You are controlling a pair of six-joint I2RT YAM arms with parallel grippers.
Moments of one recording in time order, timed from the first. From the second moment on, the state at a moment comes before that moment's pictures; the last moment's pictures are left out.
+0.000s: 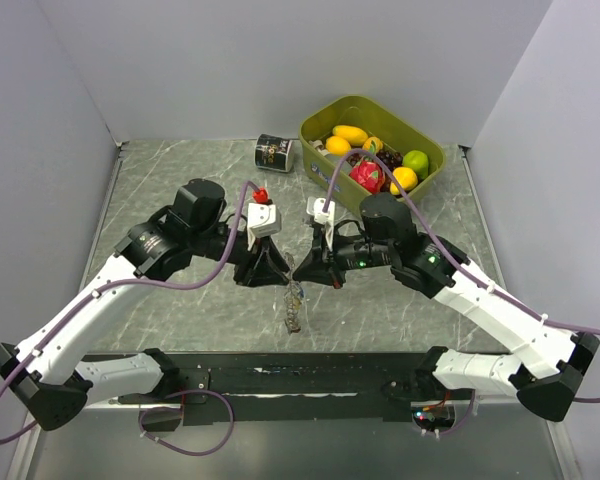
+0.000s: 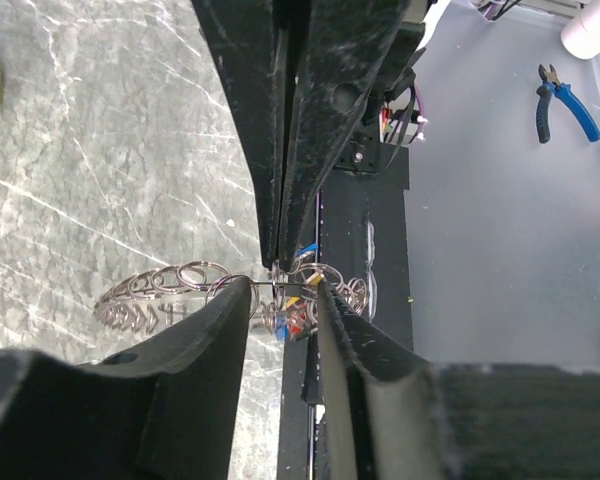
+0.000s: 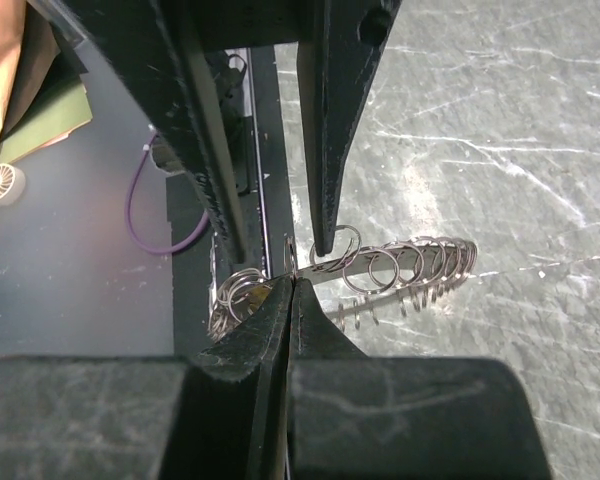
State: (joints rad) left arm -0.70 1.13 1.29 -0.71 0.84 0.21; right arm 0.83 1.11 1.20 -0.51 -0.63 -0.06
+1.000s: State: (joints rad) left arm -0.70 0.83 0.89 -0.20 0.77 -0.02; right arm 0.79 0.92 1.08 -0.28 -0.60 0.05
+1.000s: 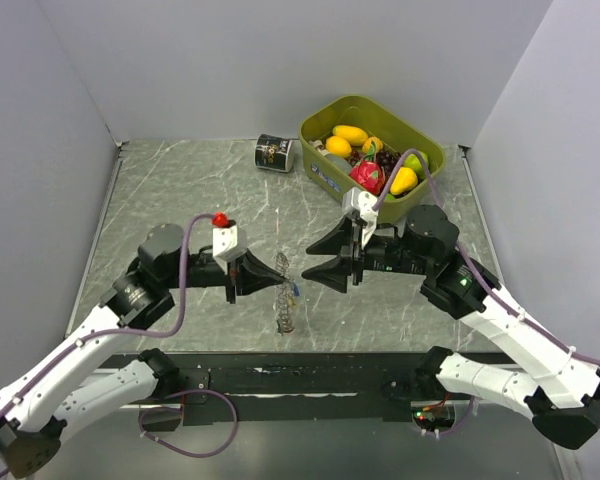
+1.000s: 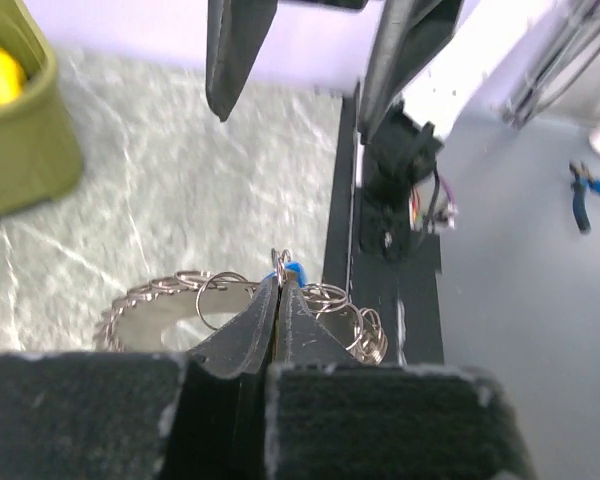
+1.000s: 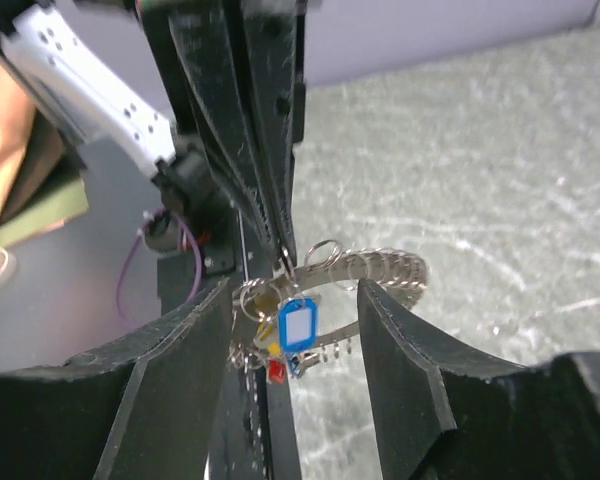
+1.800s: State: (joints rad) left arm -0.70 0.71 0.68 0.40 0.83 -0.24; right arm 0.78 1.00 1.08 -0.15 -0.85 0.12
